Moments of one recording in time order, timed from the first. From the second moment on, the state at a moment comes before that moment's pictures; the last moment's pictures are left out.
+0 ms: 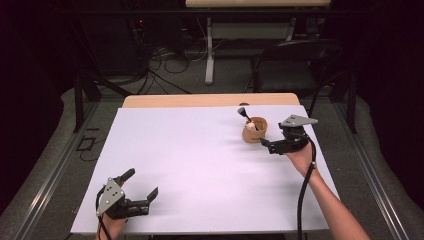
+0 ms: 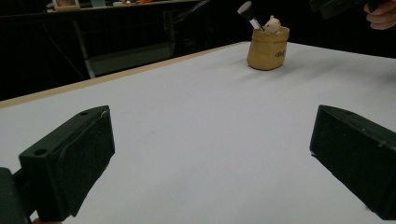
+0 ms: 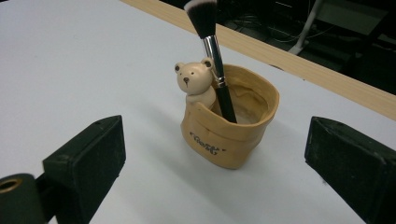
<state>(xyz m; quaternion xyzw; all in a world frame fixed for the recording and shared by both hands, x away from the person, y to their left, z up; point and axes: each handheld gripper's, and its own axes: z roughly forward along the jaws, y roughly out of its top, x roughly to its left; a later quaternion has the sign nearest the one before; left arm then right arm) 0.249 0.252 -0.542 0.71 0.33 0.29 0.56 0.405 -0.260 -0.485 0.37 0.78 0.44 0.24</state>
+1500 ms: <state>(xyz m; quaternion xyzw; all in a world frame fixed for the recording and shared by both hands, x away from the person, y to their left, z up) 0.247 0.250 -0.541 0.71 0.33 0.29 0.56 0.304 -0.251 -0.513 0.34 0.77 0.48 0.26</state>
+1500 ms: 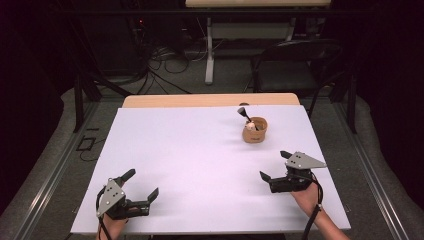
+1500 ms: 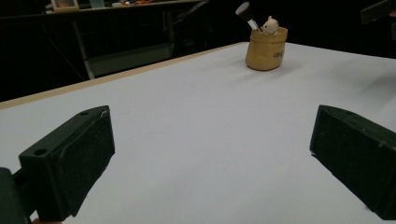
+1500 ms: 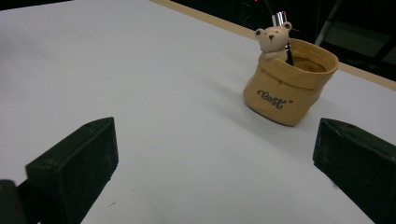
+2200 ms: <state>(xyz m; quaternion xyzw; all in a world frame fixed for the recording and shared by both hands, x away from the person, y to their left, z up) 0.247 0.250 -0.541 0.71 0.33 0.29 0.56 0.271 -0.240 -0.525 0.32 0.76 0.51 0.25</state>
